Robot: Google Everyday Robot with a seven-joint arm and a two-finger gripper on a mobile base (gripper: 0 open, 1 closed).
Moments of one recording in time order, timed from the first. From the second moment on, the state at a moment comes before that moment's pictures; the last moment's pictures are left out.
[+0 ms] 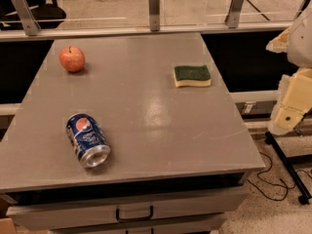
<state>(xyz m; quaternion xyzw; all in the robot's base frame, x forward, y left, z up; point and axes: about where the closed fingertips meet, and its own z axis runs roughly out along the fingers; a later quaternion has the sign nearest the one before) 0.438 -0.217 0.976 -0.60 0.78 -0.03 0.16</state>
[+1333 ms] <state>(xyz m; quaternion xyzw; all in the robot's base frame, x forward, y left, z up) 0.620 -0.126 0.945 -0.65 0.71 0.01 0.25</state>
